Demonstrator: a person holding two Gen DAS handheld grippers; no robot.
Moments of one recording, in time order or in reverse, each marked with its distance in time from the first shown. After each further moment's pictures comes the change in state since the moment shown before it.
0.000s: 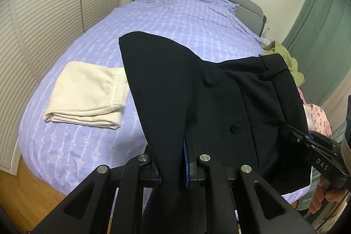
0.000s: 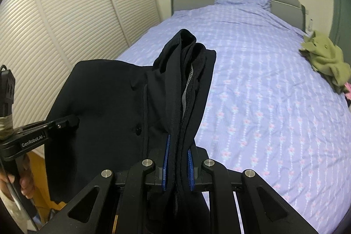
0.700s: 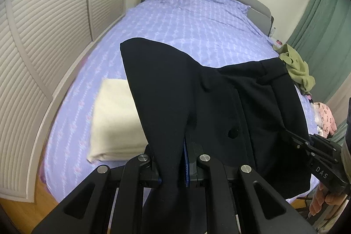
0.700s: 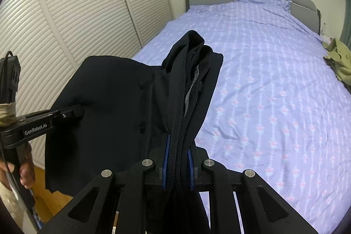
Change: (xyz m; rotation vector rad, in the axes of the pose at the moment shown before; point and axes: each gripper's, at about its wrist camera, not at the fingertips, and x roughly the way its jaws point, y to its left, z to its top) left arm 0.023 0.236 0.089 0.056 0.020 -0.017; right arm 0.128 0.186 0.072 0.011 0.016 -0.001
